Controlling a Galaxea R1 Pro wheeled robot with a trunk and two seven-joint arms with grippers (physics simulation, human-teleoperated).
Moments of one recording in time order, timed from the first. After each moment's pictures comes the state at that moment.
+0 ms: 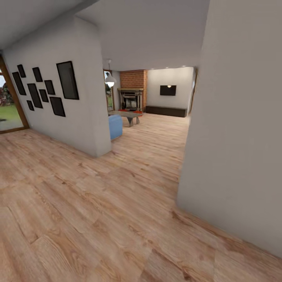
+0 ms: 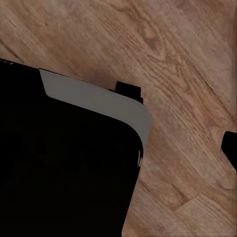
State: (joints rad) left arm 0.00 0.02 0.01 -0.11 0.08 -0.11 -0.01; right arm -0.16 -0.04 0.55 0.03 -0.30 -0.09 0.10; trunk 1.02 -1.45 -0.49
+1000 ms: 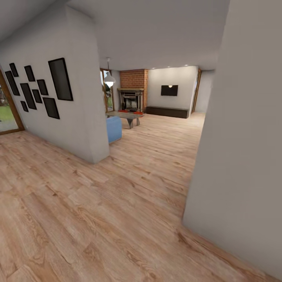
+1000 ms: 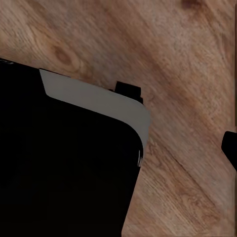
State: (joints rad) left arm 0.00 0.02 0.01 -0.11 0.08 -0.11 -0.01; right arm -0.16 -0.04 0.55 0.03 -0.30 -0.09 0.10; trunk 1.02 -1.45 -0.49
